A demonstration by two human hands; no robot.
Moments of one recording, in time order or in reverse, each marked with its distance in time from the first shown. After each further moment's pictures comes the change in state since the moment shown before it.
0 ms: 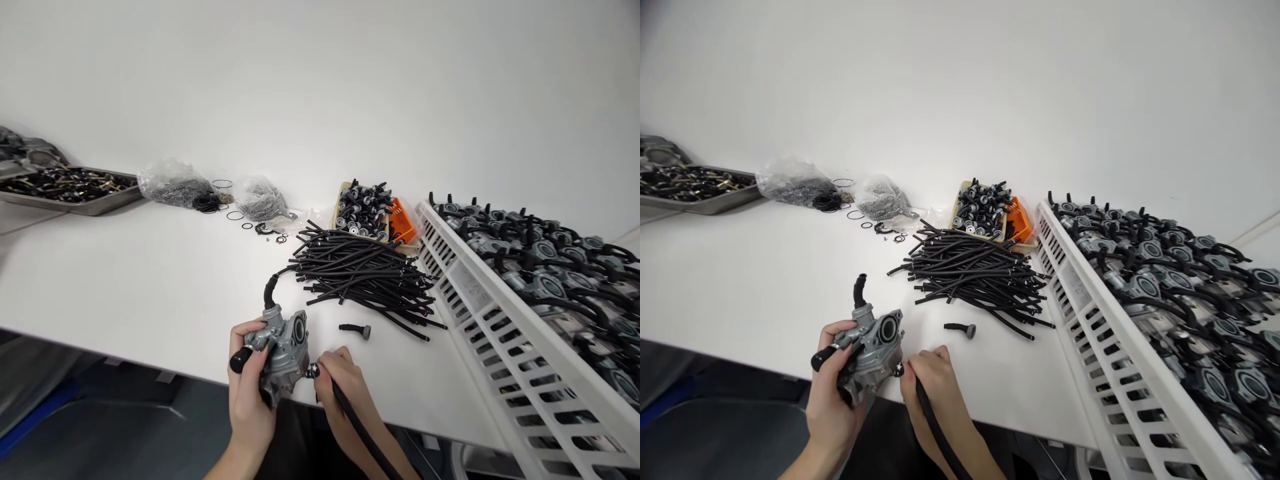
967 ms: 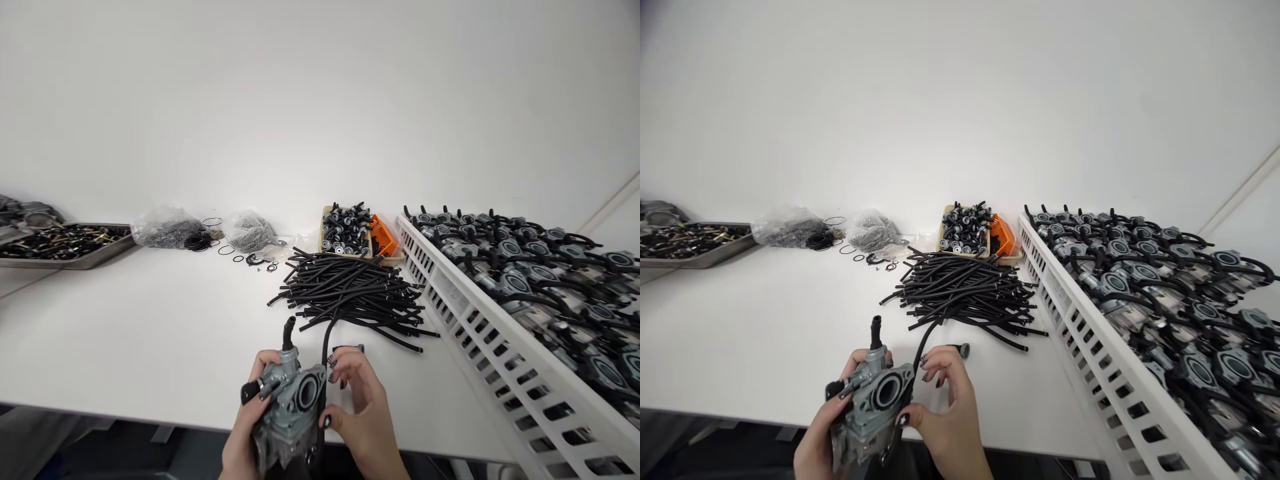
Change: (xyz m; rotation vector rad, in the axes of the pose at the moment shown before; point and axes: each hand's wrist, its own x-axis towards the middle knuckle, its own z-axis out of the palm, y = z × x) left_hand 0.002 0.006 -0.008 -0.147 -0.193 -0.355; right_hand -0.004 0.011 -0.003 0.570 0.426 0.156
